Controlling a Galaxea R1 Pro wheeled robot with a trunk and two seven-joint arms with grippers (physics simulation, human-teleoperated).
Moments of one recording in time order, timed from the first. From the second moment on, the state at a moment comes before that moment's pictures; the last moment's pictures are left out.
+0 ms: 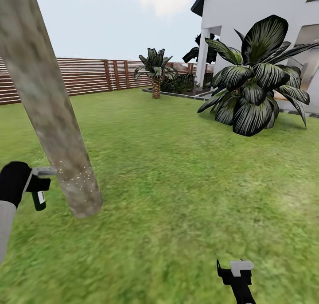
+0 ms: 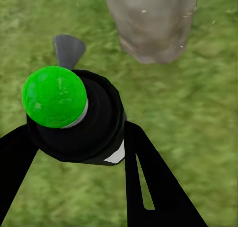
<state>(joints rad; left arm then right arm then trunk) -1.06 0.42 0.20 -0.68 -0.37 1.01 -0.31 -0.44 -0.03 -0.49 -0.19 0.60 -0.58 -0.15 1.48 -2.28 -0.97</state>
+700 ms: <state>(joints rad) -1.05 0.41 0.20 -0.68 -0.36 1.01 -0.31 -0.44 -0.03 -0.49 -0.19 0.60 -0.58 -0.15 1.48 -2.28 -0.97</state>
